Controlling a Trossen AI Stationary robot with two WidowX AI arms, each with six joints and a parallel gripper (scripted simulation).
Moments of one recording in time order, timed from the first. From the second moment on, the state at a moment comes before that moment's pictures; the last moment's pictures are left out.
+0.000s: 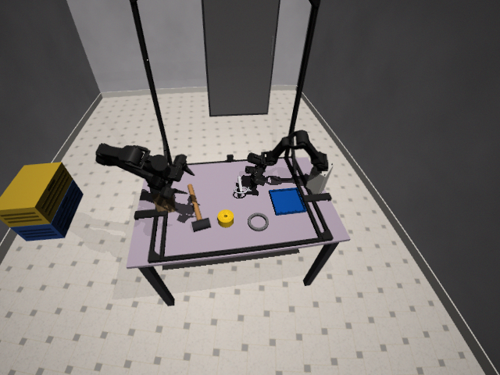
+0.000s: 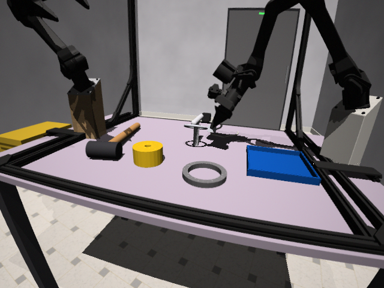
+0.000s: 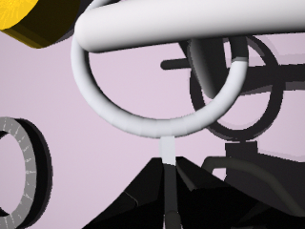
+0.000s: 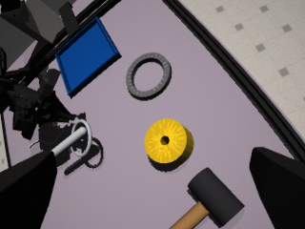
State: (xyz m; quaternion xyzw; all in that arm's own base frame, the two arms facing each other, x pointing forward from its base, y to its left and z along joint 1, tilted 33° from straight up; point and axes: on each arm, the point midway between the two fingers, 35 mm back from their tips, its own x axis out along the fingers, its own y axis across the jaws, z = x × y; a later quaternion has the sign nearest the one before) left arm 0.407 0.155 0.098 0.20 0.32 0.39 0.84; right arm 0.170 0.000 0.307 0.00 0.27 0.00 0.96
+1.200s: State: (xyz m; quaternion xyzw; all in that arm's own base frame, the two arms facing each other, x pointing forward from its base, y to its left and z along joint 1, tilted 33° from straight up) left arm 0.407 0.143 0.109 0.22 0.31 0.41 0.83; right arm 0.170 0.000 0.307 0.00 0.27 0.00 0.96
